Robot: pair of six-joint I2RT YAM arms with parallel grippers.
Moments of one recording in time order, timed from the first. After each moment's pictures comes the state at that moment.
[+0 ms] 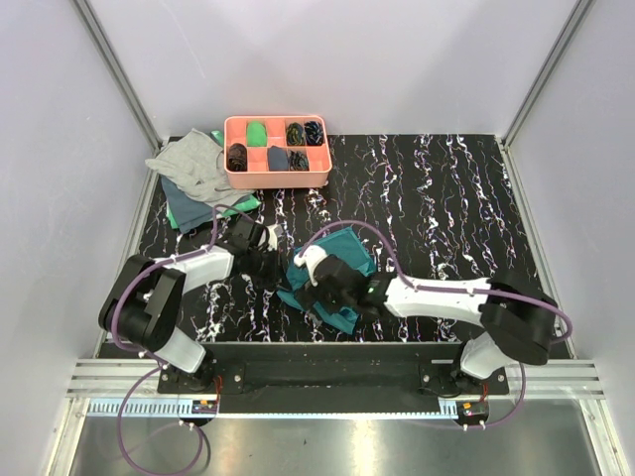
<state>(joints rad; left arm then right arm) -0.40 1.53 0.69 -0.26 0.47 -0.45 1.09 1.52 0.86 -0.12 0.12 0.23</state>
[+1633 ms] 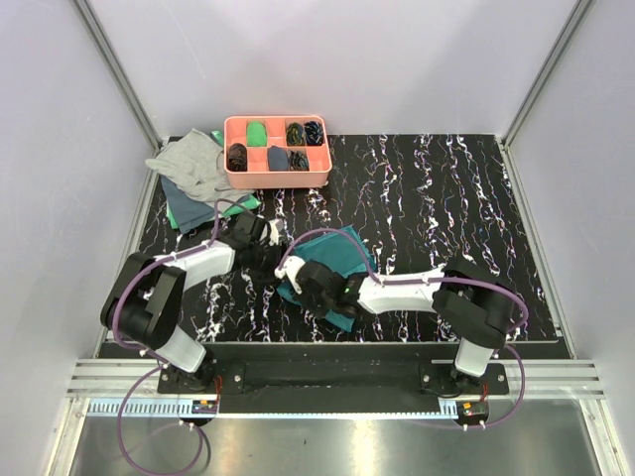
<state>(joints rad) -0.40 1.56 0.75 -0.30 0.47 -0.44 1.15 1.76 0.95 -0.06 0.12 0.08</state>
